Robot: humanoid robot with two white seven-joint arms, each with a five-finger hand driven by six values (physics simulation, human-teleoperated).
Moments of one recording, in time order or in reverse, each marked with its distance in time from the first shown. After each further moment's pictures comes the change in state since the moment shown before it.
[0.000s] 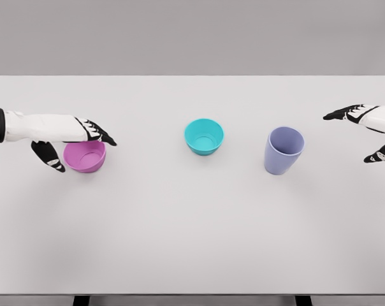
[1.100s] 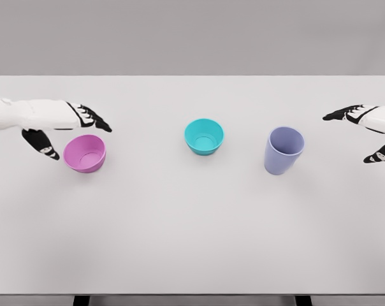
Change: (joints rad) left arm -0.012 0.033 0.057 -0.042 0.000 0.000 0.000; right arm 0.000 0.000 0.001 -0.001 0.001 0.000 0.000
